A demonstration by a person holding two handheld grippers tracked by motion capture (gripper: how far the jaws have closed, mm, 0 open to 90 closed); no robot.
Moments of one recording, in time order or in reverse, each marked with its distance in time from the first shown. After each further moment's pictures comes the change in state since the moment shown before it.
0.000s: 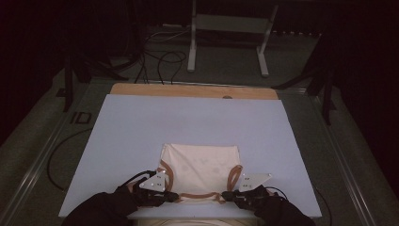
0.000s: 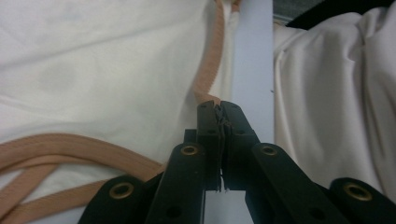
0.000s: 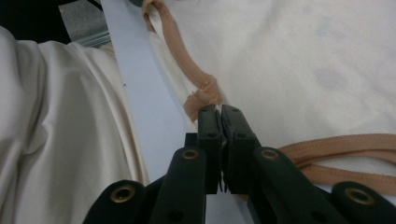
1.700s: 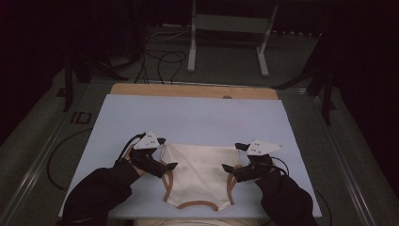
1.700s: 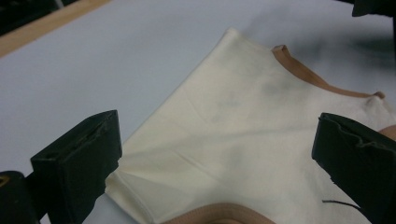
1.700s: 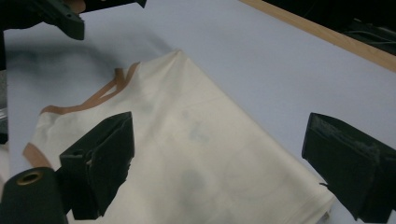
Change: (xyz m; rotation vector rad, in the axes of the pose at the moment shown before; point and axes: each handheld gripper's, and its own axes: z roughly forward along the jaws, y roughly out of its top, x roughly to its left) left arm 0.074 0.038 -0.037 -0.175 0.316 -0.167; right arm -0.060 0.051 -0.020 -0.230 -0.219 0.021
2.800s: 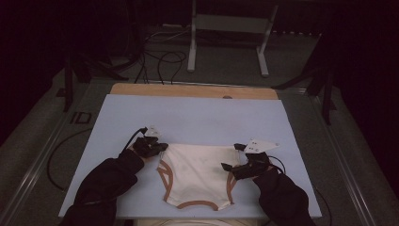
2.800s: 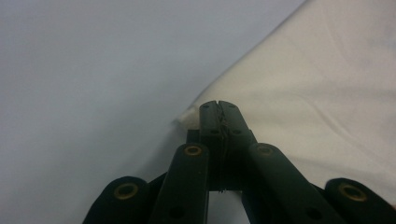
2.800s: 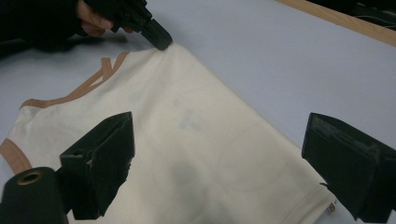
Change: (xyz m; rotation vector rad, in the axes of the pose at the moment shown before) left arm 0.059 -0.039 0.050 0.214 0.146 -0.155; right arm -0.011 -0.013 0.014 0.026 0.000 0.039
